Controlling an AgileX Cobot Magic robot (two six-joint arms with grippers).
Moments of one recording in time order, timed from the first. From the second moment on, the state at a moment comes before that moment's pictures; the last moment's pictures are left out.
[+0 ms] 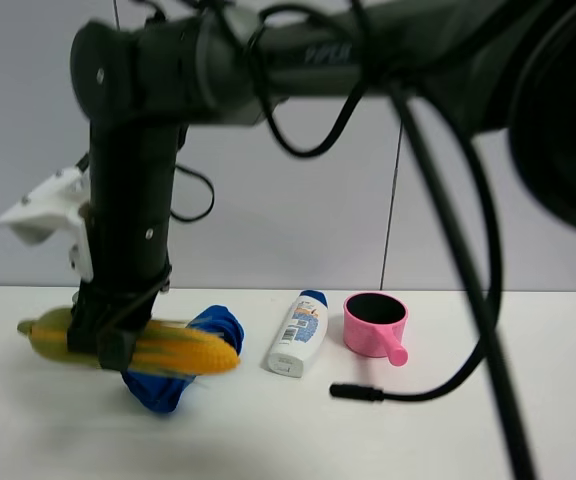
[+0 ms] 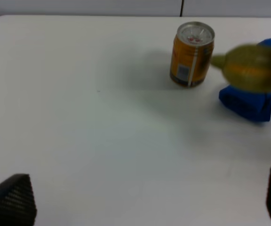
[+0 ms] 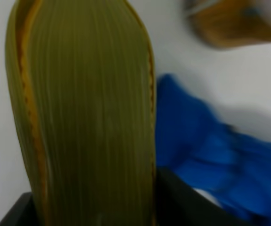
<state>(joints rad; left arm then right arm) 0.04 -0.01 -0.51 -0.04 1.06 -0.01 0.96 2.42 -2.25 0.07 1.22 -0.62</state>
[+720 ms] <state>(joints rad) 0.04 -0.01 -0.51 -0.04 1.06 -0.01 0.99 2.55 -2.26 0.04 1.19 -0.77</state>
